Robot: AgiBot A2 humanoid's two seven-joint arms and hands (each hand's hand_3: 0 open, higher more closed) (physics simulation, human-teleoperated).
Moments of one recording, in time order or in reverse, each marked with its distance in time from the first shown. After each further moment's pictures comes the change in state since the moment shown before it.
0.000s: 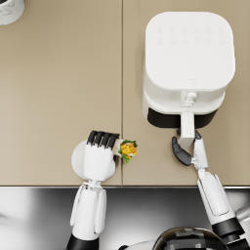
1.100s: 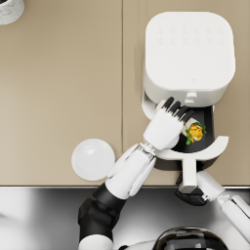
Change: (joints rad) left arm 0.672 0.209 0.523 0.471 0.000 -0.036 -0.002; right arm -0.102 0.608 0.366 0.462 -0.003 0.268 0.051
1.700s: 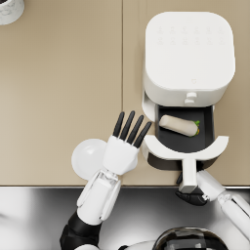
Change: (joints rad) left arm -0.334 -0.238 -0.288 -0.481 0.000 0.064 0.003; right arm 0.045 0.032 0.056 0.002 0.001 -0.026 -0.008
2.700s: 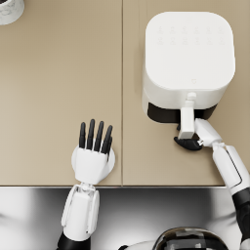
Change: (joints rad) left arm -0.269 -0.082 -0.275 -0.104 0.000 0.001 0.000; right arm 0.528 -0.393 0.033 -0.791 0.001 0.171 -0.008
